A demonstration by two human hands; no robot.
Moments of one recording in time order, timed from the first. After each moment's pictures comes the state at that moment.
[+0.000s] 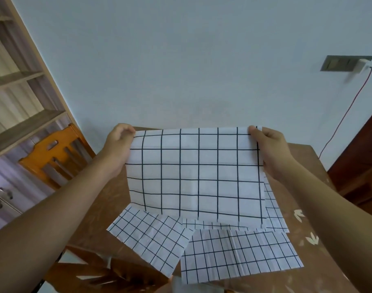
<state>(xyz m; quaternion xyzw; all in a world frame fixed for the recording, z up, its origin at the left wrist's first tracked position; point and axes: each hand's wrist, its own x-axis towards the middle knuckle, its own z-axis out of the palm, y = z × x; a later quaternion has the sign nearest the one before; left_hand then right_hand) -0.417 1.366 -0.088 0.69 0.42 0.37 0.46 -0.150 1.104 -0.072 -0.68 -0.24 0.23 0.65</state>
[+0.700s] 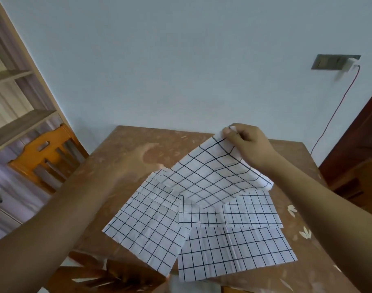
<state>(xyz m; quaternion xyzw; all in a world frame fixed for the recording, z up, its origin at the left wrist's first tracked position) -0.410 1.337 -0.103 0.87 0.34 0.08 0.34 -0.180 1.108 -0.057 -0.72 -0.49 0.09 0.48</state>
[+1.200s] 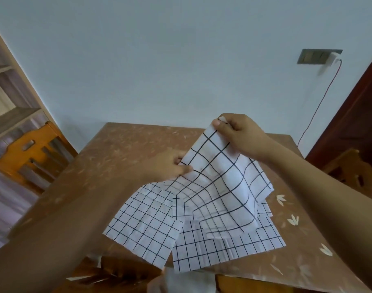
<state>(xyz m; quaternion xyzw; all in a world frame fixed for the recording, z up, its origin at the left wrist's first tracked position) -0.357 1.272 -0.104 0.88 0.13 0.01 0.45 -0.185 1.100 -0.037 -0.75 -0.52 0.08 0.40</state>
